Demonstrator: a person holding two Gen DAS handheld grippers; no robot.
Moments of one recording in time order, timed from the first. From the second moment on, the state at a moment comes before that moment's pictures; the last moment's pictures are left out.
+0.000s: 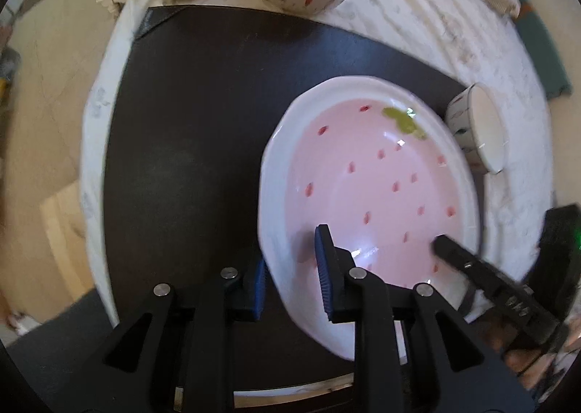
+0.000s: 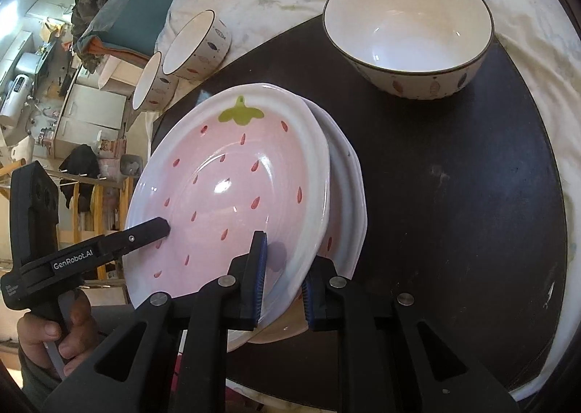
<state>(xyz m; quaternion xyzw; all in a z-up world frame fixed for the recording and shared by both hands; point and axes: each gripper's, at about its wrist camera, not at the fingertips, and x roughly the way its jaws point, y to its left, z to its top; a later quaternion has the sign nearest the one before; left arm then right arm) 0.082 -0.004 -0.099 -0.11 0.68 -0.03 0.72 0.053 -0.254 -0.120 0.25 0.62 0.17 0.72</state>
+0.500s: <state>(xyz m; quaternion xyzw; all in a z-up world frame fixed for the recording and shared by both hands) 0.083 0.003 -0.102 -0.08 0.68 -0.01 0.73 0.048 -0.255 -0.130 0.26 0.65 0.16 0.70</state>
